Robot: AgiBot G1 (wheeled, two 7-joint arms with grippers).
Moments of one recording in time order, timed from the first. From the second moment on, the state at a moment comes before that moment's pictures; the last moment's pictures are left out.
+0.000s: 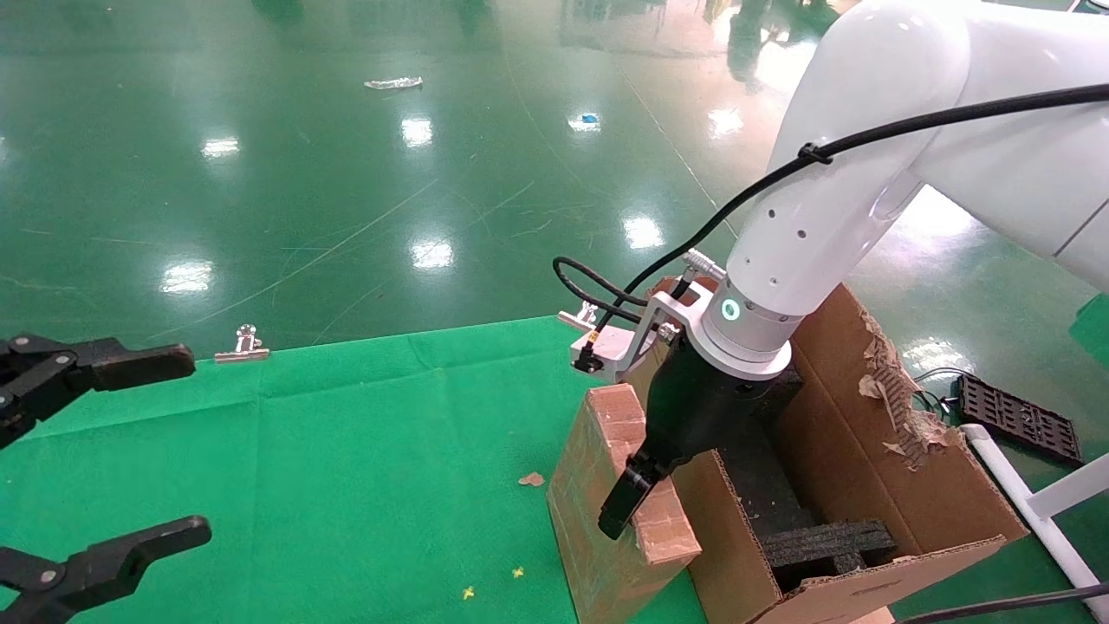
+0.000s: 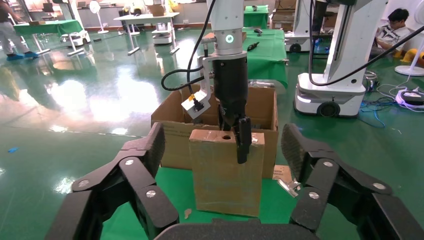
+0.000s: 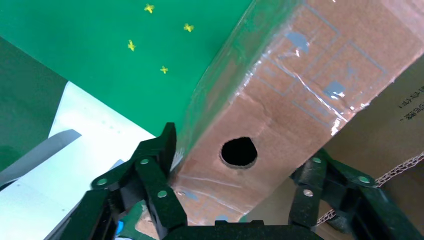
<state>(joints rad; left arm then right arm) -1.08 0.61 0.29 -1.28 0.72 1.49 -0.18 2.09 -0.98 -1.71 1.04 -1.32 -1.52 1.40</state>
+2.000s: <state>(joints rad) -1.08 0.61 0.29 -1.28 0.72 1.49 -0.18 2.19 -0.70 -1.66 0.38 -1.49 -1.44 1.00</state>
